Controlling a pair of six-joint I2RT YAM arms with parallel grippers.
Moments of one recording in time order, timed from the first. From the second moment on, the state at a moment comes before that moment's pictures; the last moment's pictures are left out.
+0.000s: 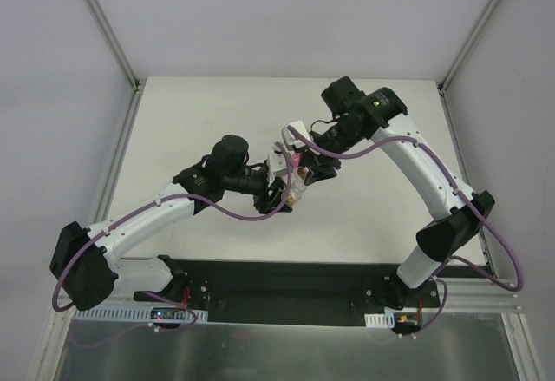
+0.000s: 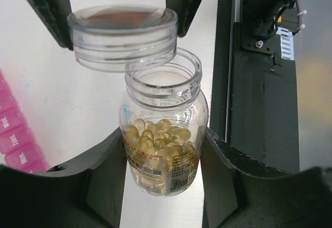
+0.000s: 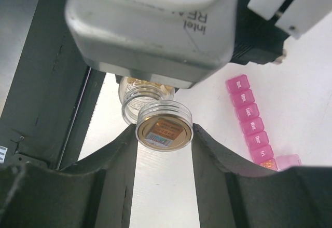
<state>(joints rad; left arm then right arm) -0.75 1.21 0.90 -0.21 0.74 0.15 0.64 1.66 1.87 -1.45 -0.77 -1.17</state>
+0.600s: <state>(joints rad) -0.75 1.21 0.96 -0.31 0.68 0.21 0.66 1.65 1.84 -1.45 -0.77 -1.18</state>
